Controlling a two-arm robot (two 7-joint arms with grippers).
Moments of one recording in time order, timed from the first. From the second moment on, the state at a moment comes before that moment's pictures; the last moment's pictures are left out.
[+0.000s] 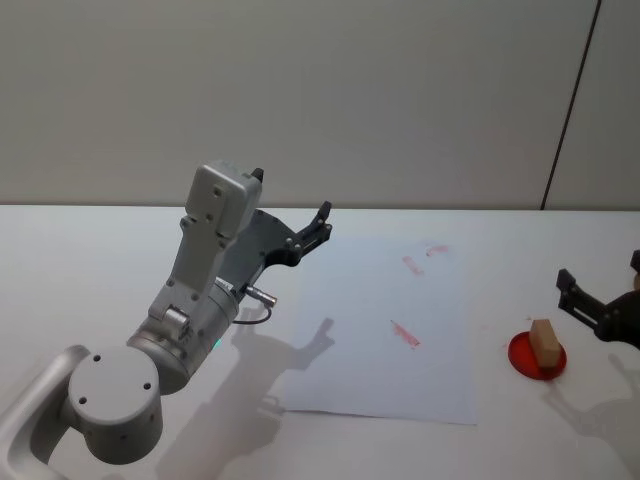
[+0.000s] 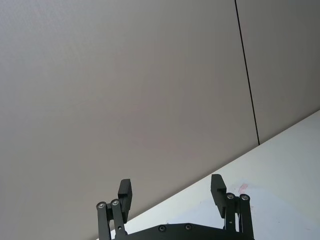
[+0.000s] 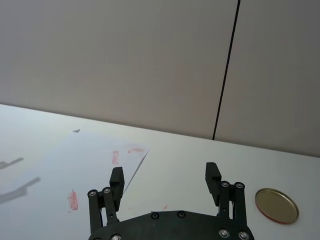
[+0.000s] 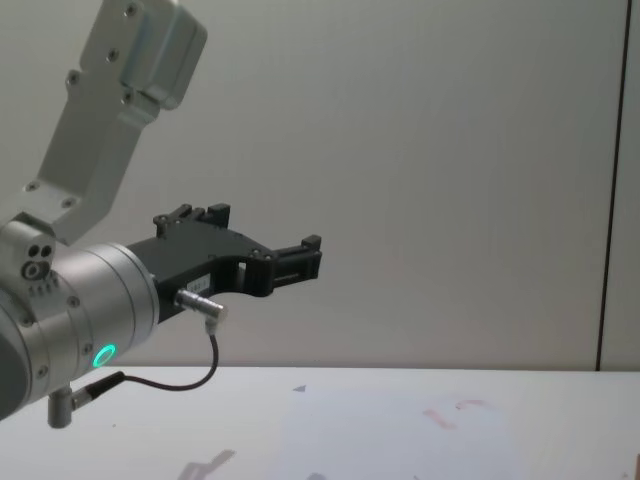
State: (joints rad) left arm -0.24 0.38 0.45 -1.63 -0.20 0.01 -0.01; right arm -0.22 0.51 -0.12 -1.95 0.42 0.15 -0.02
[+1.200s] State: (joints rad) left arm -0.24 0.38 0.45 -1.63 -0.20 0.01 -0.01; right arm -0.17 0.44 -0.16 -1.90 0.40 0.40 -0.02
